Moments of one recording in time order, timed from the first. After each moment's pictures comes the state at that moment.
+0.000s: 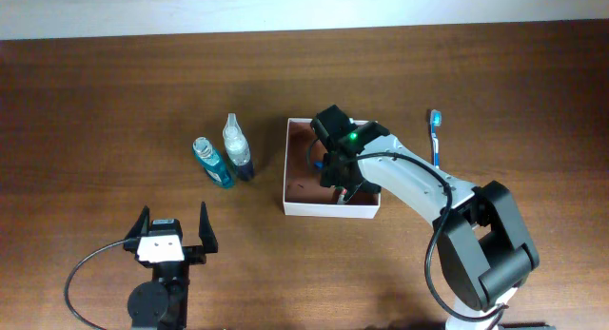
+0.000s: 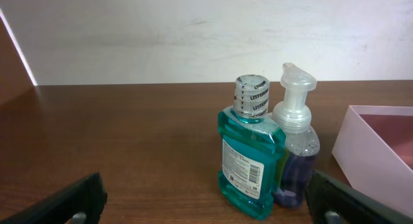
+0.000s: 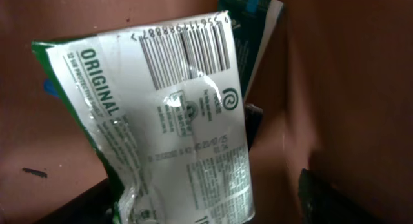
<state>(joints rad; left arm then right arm) -0.06 0.02 0.02 -0.07 -0.11 0.01 0.53 1.92 1.34 -0.86 0.14 0.71</state>
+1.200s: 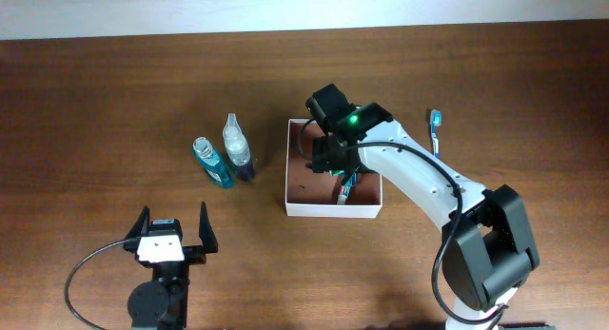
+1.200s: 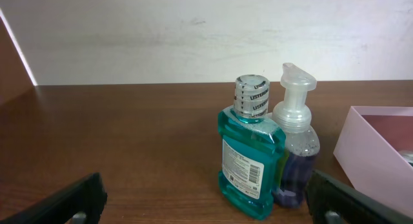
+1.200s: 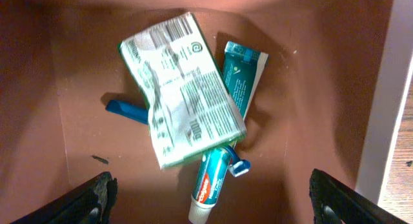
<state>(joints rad) -0.06 0.02 0.02 -0.07 -0.11 0.01 0.53 1.92 1.50 -0.96 0.14 0.57</state>
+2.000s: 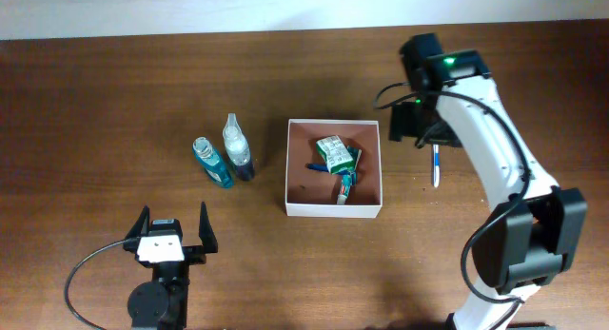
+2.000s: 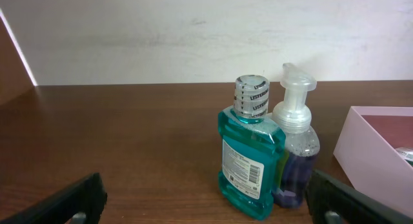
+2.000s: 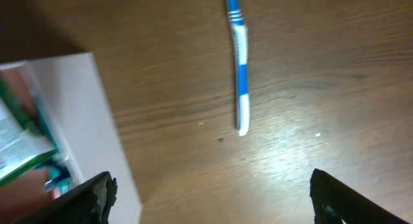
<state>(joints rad) -0.06 0.02 0.02 -0.07 -0.11 0.01 0.15 1.91 1.73 -1.31 0.18 0.37</state>
